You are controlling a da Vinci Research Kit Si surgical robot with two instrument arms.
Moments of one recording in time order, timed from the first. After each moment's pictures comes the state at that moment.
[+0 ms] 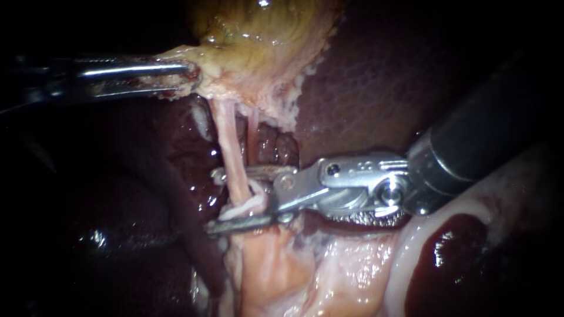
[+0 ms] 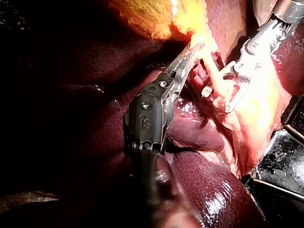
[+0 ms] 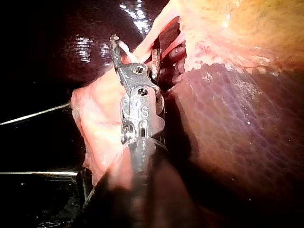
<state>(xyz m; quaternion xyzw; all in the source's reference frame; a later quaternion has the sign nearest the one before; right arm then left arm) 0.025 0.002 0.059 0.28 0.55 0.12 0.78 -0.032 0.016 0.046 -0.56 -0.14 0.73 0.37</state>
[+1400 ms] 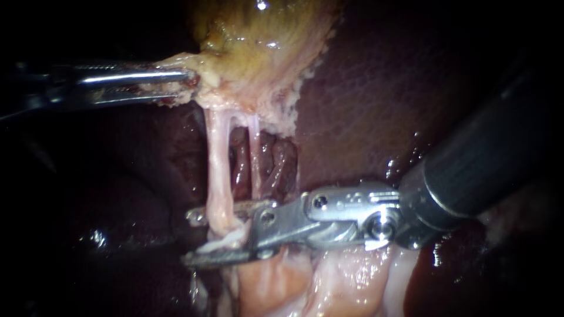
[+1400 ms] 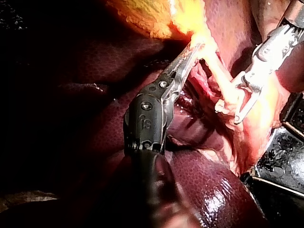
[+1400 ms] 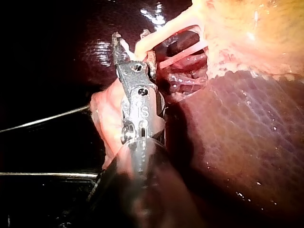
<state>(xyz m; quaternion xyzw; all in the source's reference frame) 0.026 -0.001 0.055 0.30 0.56 0.11 0.77 -0.032 0.016 0.046 -0.56 -0.14 0.73 0.37</state>
